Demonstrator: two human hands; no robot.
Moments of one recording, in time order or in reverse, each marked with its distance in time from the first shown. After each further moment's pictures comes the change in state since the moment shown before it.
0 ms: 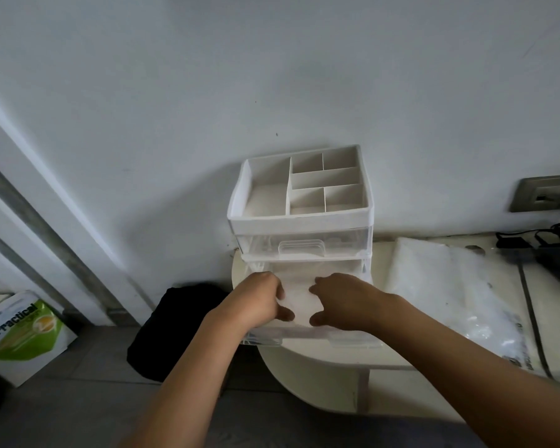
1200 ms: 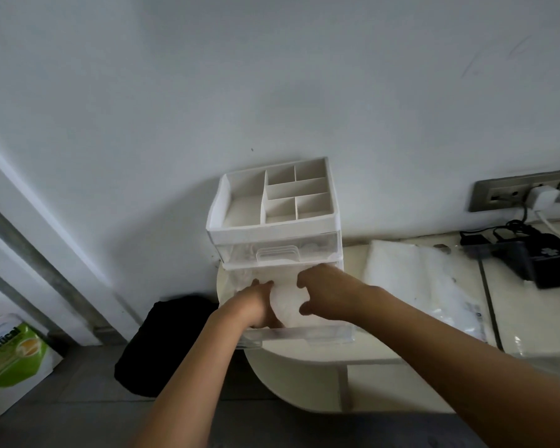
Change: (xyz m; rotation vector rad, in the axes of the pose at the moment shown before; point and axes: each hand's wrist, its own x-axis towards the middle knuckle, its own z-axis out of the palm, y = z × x) left_hand 0.003 0.027 0.007 0.099 -0.169 -0.042; right_hand -0.026 0.004 -0.025 0.121 0.081 0.016
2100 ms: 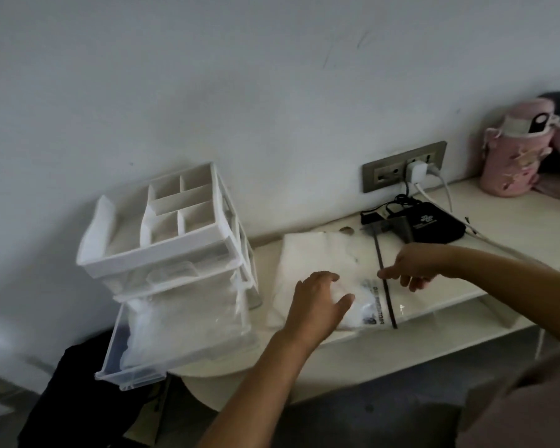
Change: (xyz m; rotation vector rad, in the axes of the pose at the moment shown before) left_hand 0.033 0.191 0.101 -0.252 0.261 0.514; right_hand -0.120 0.258 -0.012 0.421 -0.125 0.784
